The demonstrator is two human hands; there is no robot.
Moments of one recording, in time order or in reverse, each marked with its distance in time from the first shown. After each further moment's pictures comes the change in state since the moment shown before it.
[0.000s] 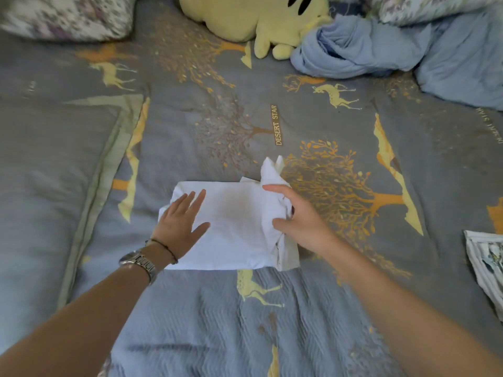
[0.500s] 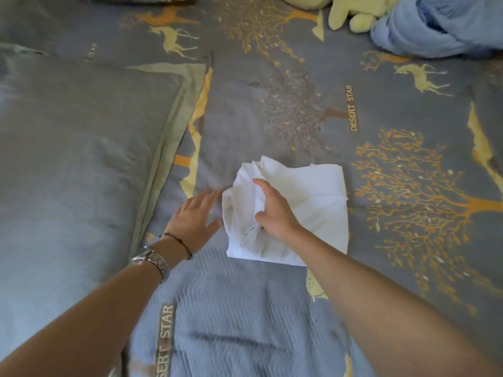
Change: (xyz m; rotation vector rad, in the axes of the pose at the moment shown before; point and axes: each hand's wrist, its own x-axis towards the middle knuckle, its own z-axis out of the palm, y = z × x) left_hand -0.033 -0.125 0.003 -0.094 -0.078 -0.117; right_hand 0.108 0.036 0.197 -0.318 -0.020 0.071
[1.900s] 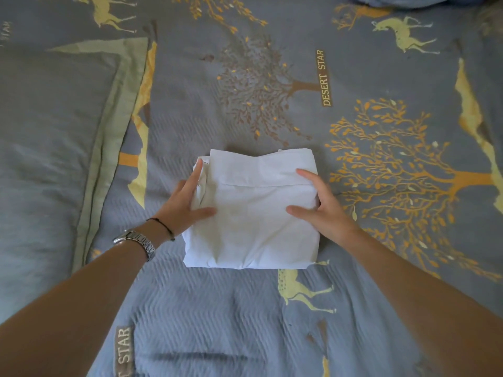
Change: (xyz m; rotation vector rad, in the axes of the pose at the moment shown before) left_hand 0.076 0.032 0.036 -0.476 -0.130 -0.065; right_hand -0.025 0.110 -0.110 0.394 0.118 0.070
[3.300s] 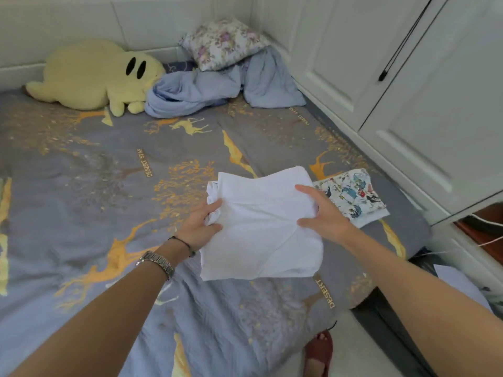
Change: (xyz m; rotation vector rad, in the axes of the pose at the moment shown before) left_hand -0.178 0.378 0.217 -0.048 -0.228 0.386; right_hand -0.352 -0.012 -0.331 -0.243 0.470 -0.013
